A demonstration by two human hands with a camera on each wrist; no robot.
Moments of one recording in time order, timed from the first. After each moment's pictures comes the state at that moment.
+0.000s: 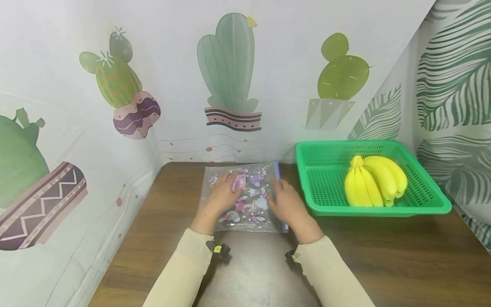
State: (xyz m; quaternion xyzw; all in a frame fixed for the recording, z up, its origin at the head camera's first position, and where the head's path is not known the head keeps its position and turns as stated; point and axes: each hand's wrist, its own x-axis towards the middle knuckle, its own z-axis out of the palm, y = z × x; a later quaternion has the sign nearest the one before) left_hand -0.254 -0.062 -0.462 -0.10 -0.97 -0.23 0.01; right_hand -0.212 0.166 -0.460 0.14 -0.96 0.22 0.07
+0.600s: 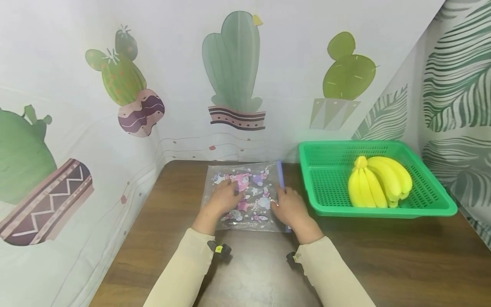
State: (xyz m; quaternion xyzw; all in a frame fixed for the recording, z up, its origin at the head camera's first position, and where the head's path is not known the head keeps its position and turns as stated) left_hand -0.247 -0.068 -0.467 -0.08 -0.97 -0.22 -0.05; right_hand -0.211 0.160 -0.475 0.10 -0.98 0.20 0.02
